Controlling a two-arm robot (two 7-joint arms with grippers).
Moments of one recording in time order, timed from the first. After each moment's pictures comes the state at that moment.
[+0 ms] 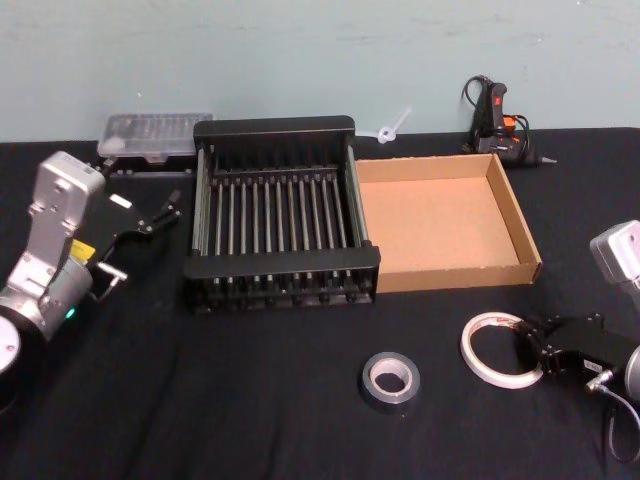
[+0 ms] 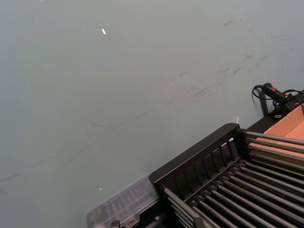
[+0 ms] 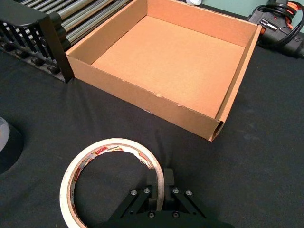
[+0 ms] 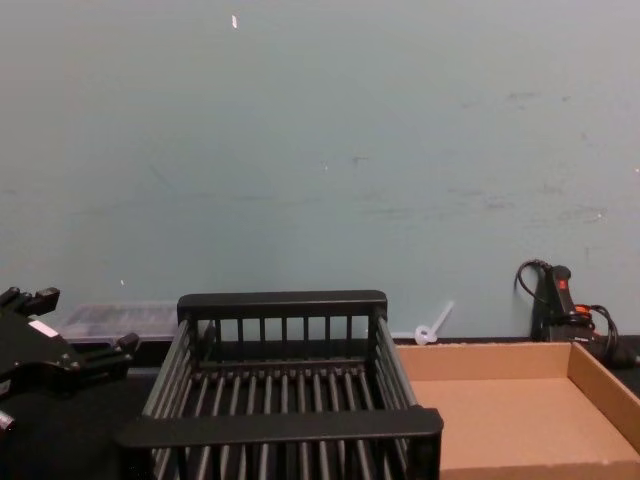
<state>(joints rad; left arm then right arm) -0.20 0.60 0.45 -1.41 -0.25 -0.12 0.03 -0.06 0.63 -0.23 -1.65 0.35 0.40 0.35</state>
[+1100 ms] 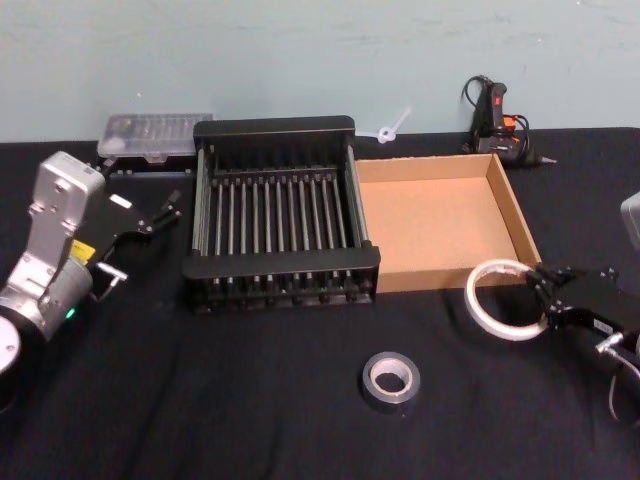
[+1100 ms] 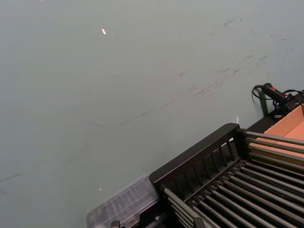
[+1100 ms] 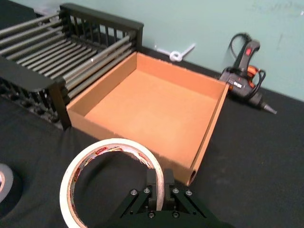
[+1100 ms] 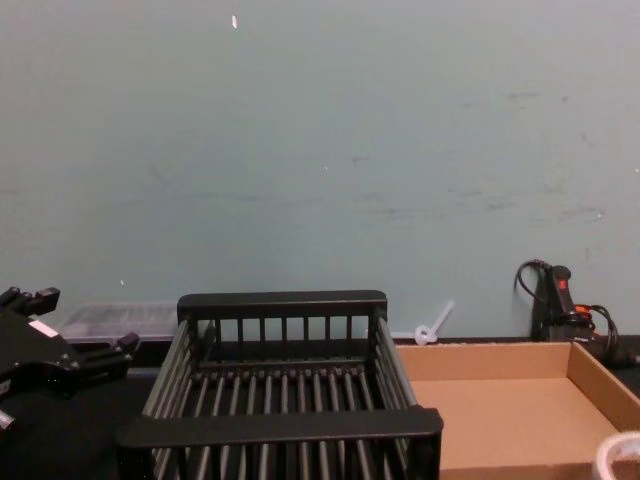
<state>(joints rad) -0.20 0.60 0.45 -1.41 -0.25 -0.12 0.03 -0.08 0.61 -0.16 -1.71 0.34 0.30 0.33</state>
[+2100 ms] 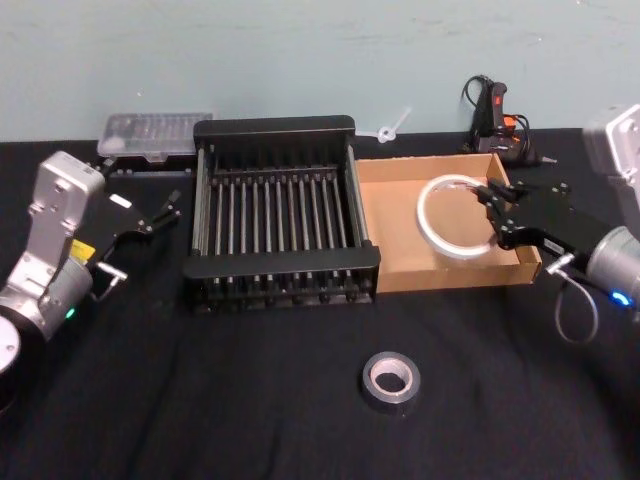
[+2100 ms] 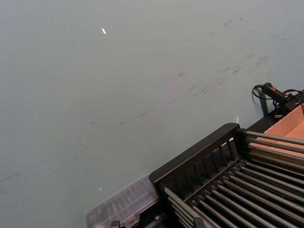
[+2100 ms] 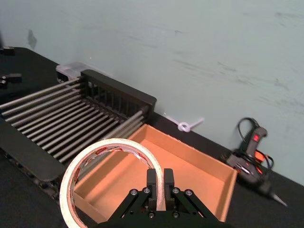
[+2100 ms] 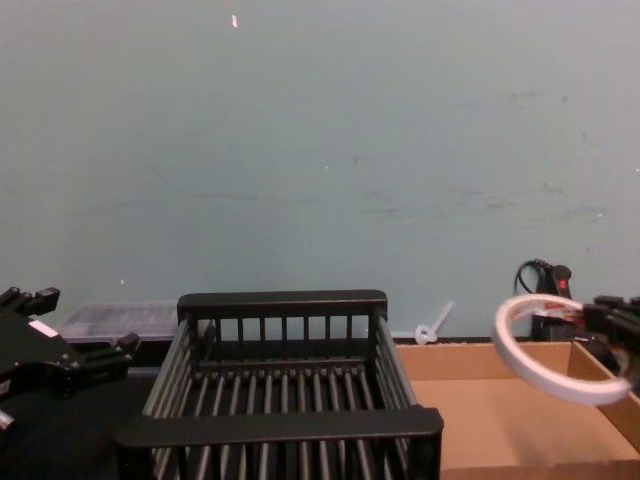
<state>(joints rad) -0.20 0.60 0.45 -1.41 -0.25 -0.12 0.03 0.13 0.52 -0.24 -1.65 0.28 0.21 0.37</state>
